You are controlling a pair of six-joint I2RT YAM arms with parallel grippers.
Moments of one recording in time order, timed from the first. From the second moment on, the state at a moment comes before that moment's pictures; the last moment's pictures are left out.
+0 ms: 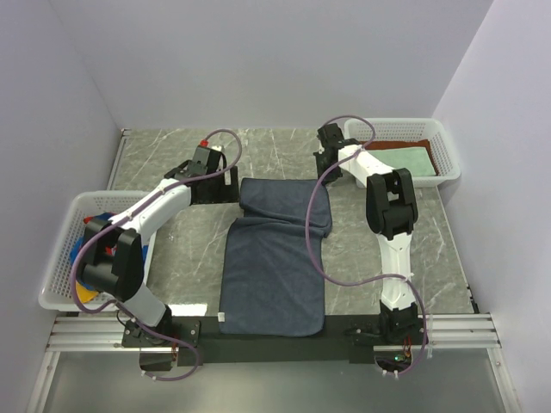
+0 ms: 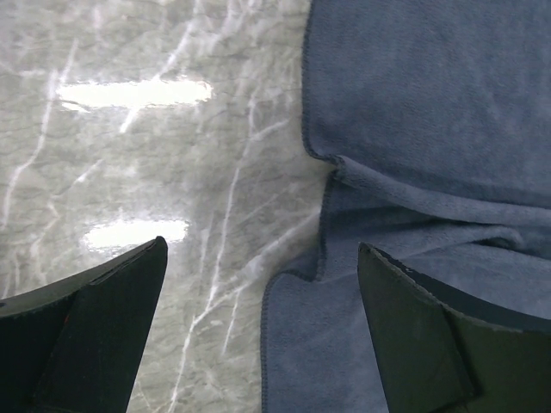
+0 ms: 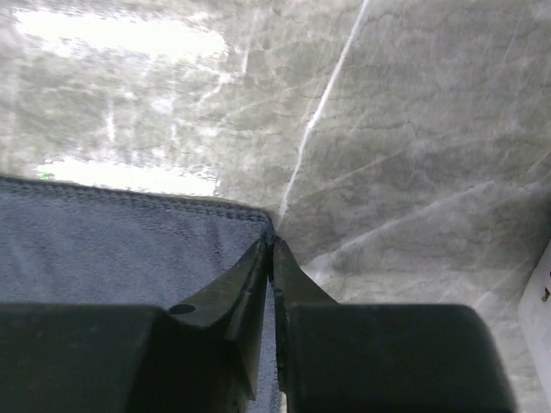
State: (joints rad) left arm -0.38 1.59 1.18 -0.51 -0.08 -0.38; right arm 0.28 2.26 1.81 -0.64 0.06 0.15
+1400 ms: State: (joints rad) left arm -0.37 2.29 1.86 -0.53 0.01 -0.20; right arm 0.27 2.24 1.75 -0.58 0.06 0.15
